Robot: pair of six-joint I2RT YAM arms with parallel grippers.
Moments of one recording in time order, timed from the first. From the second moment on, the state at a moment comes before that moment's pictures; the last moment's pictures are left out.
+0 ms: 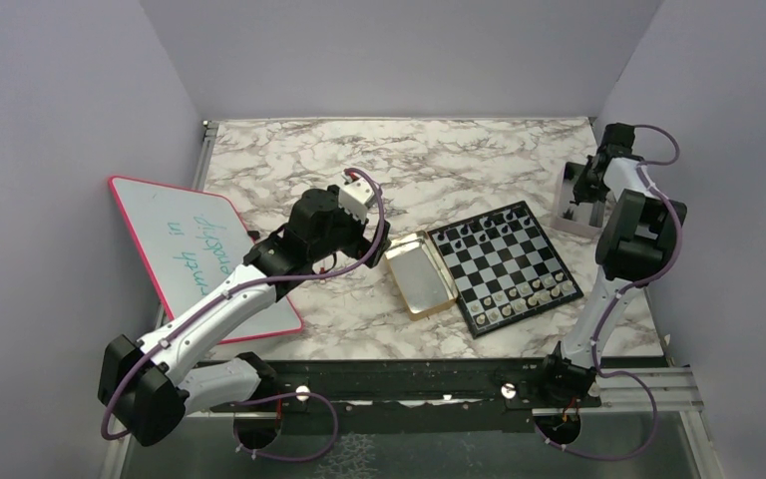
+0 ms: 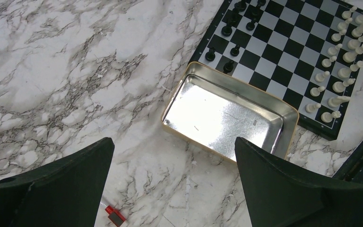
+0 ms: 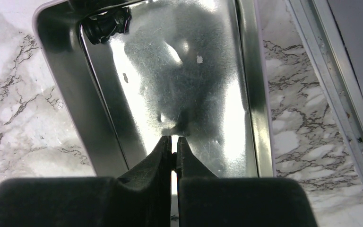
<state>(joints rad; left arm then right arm) -0.67 1.12 0.89 -0.21 0.10 -0.01 -0.32 2.10 1.62 -0.51 0.07 0.21</state>
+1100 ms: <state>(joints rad) -0.67 1.23 1.07 -0.09 0.22 -0.28 -0.08 1.55 1.20 -0.40 -0.32 0.44</state>
